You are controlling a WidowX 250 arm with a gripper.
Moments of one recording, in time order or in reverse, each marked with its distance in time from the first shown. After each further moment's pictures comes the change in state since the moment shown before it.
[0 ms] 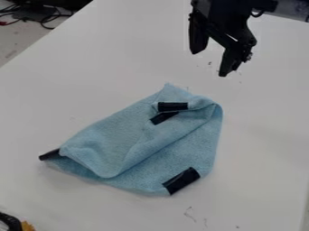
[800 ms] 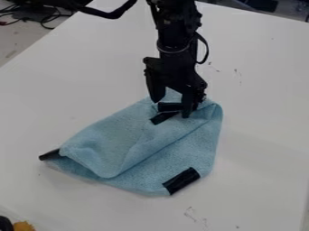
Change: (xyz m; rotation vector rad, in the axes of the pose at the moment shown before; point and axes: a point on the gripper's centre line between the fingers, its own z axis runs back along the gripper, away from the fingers) arm -0.066 0.015 -0.062 -0.116 0.061 0.230
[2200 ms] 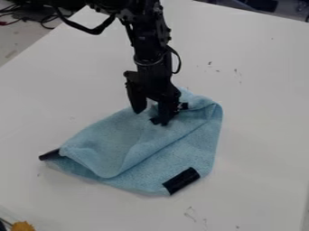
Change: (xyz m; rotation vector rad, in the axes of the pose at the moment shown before) arm -0.012 0.030 -0.028 -0.040 0.038 0.026
